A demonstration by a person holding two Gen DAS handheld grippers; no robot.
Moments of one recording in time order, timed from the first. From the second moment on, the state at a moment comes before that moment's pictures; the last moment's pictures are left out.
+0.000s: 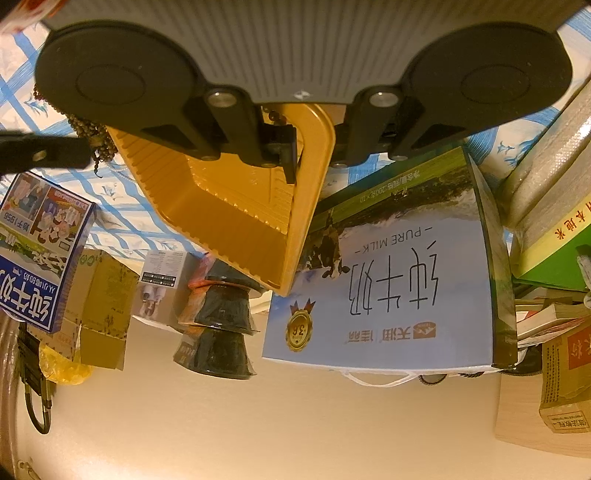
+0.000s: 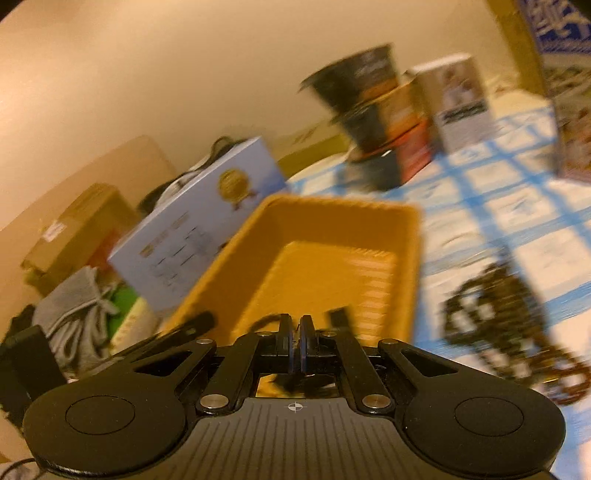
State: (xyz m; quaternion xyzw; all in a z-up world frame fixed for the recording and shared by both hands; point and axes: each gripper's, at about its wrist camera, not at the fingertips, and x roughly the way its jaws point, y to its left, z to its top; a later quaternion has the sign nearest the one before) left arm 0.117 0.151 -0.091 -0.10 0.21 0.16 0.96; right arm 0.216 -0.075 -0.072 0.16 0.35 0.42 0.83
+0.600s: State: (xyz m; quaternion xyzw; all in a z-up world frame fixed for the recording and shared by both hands) left arm 0.117 0.151 -0.090 -0.11 0.21 0.16 0.96; right arm 0.221 -0.036 -0.096 0.20 0.38 0.43 0.79
